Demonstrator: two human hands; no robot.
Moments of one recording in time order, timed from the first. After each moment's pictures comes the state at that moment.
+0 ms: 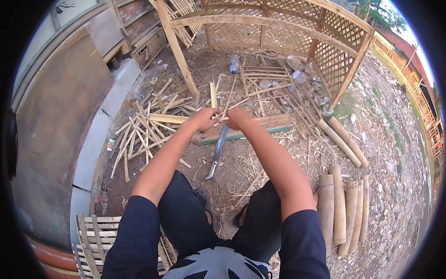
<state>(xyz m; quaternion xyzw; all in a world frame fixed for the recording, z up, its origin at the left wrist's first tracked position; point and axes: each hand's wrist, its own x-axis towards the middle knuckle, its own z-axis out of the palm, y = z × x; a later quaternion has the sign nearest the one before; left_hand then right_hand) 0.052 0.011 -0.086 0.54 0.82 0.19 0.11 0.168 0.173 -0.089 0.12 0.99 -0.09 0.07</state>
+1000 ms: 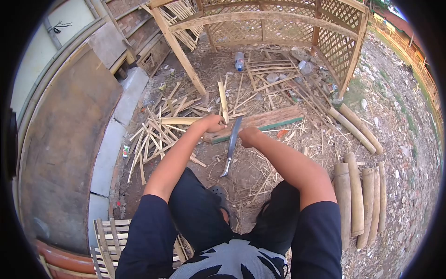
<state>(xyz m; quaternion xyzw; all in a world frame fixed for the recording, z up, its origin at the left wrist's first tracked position) 0.046 0.007 -0.107 0.56 0.81 0.02 0.19 0.223 0.141 -0.143 0.01 0.99 -0.04 0.16</state>
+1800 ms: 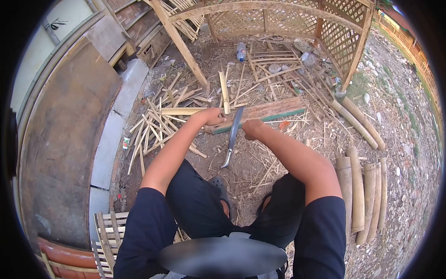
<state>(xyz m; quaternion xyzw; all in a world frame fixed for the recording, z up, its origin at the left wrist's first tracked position) 0.049 0.000 -0.109 0.55 0.80 0.01 0.24 0.230 0.148 -0.160 0.00 0.99 -0.03 0.15</state>
